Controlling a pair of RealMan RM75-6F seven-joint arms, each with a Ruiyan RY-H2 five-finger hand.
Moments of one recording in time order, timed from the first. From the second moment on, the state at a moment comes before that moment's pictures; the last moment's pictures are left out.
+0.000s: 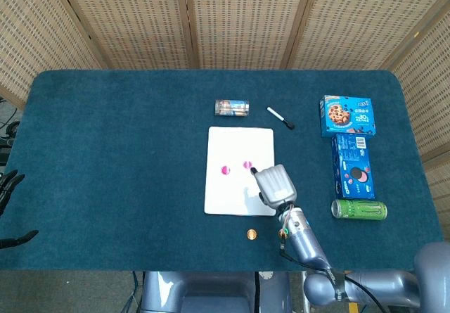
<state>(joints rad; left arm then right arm) -0.08 -0.93 0.04 -1.62 1.59 1.46 -0.28 0.80 -1.55 0.09 -1.80 -0.83 1.24 -0.90</state>
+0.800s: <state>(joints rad) -0.08 -0.93 0.04 -1.63 1.60 1.46 -0.25 0.54 -1.50 -0.20 -1.75 -1.16 1.26 -0.72</state>
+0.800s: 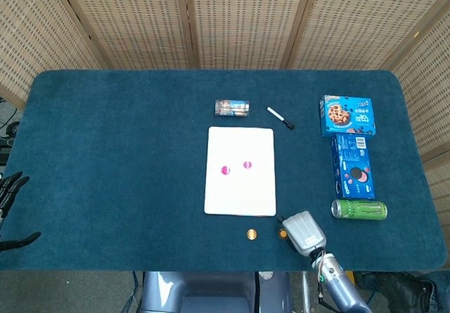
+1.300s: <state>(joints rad) -0.08 -0.94 0.04 -1.63 1.60 1.46 -0.25 0.49 -1.54 -0.17 -1.68 -1.23 1.23 -0.69</state>
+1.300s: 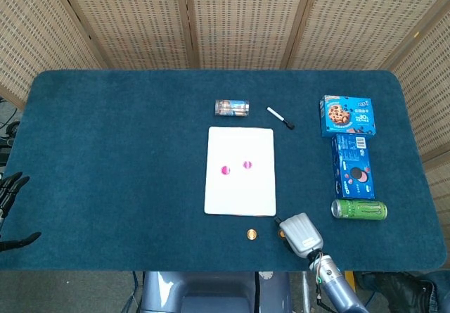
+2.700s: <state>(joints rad) -0.08 -0.94 0.04 -1.63 1.59 1.45 -0.24 0.51 -1.53 0.06 -1.70 -1.19 1.12 -0.64</state>
